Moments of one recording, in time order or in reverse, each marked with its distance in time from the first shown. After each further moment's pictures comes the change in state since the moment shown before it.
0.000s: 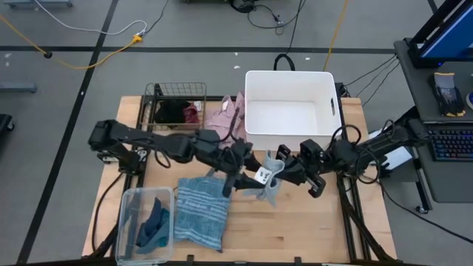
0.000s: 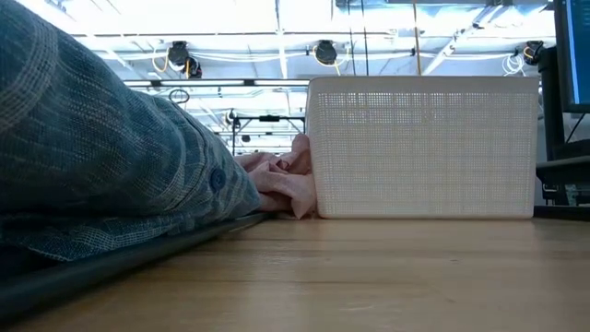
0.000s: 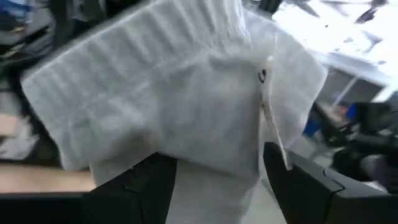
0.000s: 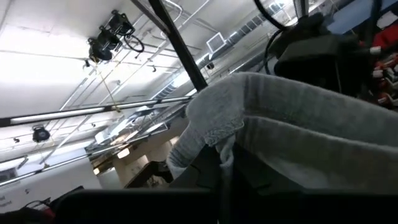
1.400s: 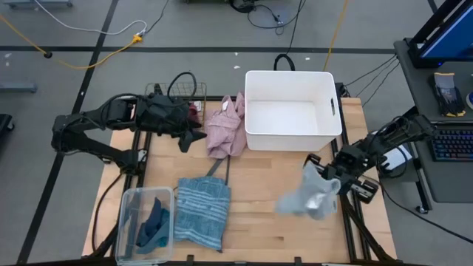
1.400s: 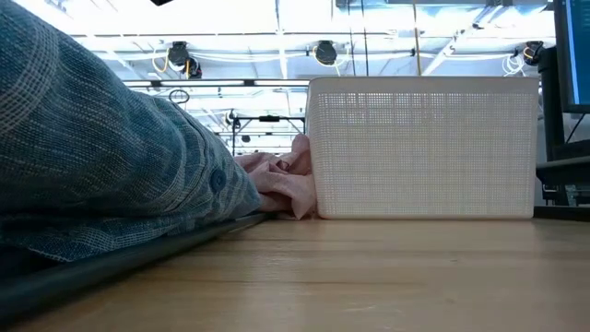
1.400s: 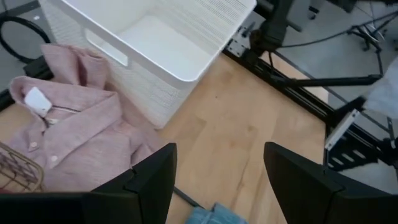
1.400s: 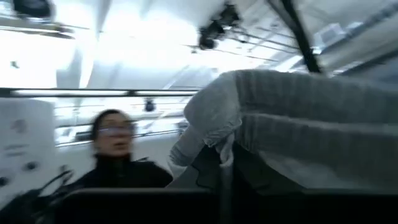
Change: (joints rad) left arm 0.231 -0.483 -0.001 -1.064 -0.333 -0.111; right arm 0.111 -0.241 -0.060 -0.001 -0.318 -0.048
